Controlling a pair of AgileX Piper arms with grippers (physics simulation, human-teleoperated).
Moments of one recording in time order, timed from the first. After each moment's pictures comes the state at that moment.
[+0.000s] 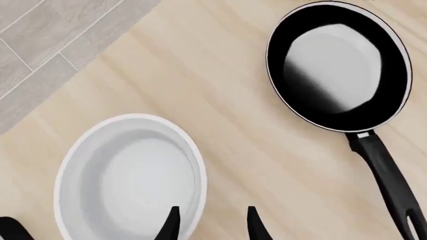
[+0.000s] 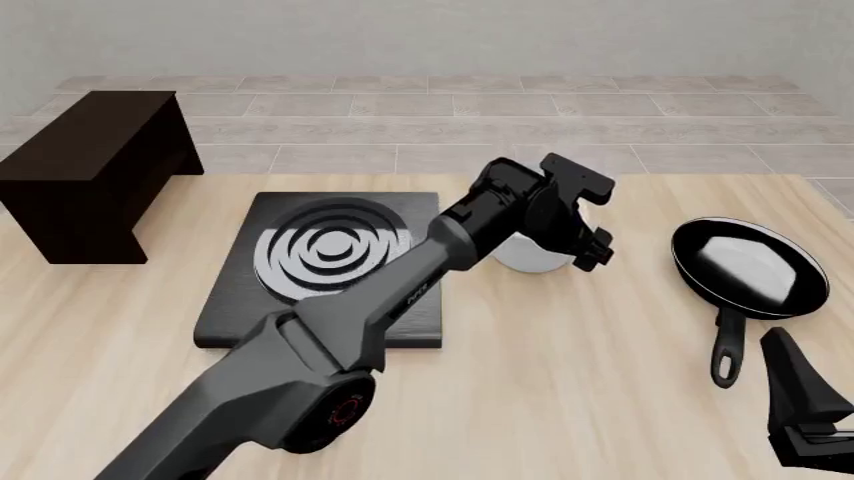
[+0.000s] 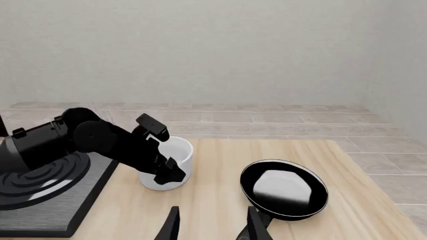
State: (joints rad) left arm -0.84 2.79 -2.84 0.93 -0.01; right arm 0.00 0.00 -0.01 0.00 -0.01
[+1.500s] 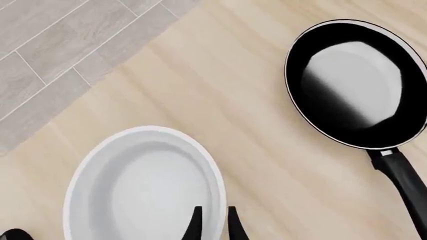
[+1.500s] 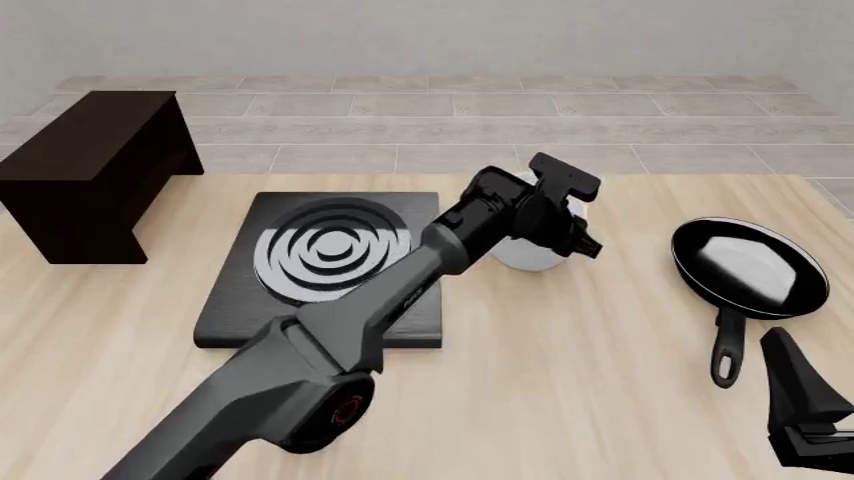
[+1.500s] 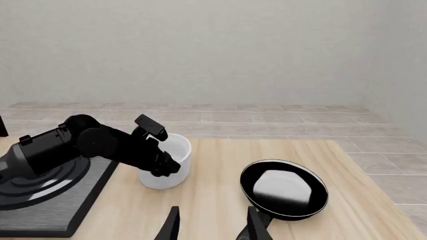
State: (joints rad) left arm -0.81 2.85 -2.89 0.85 -0.01; right arm 0.00 0.00 -0.01 0.00 -0.01
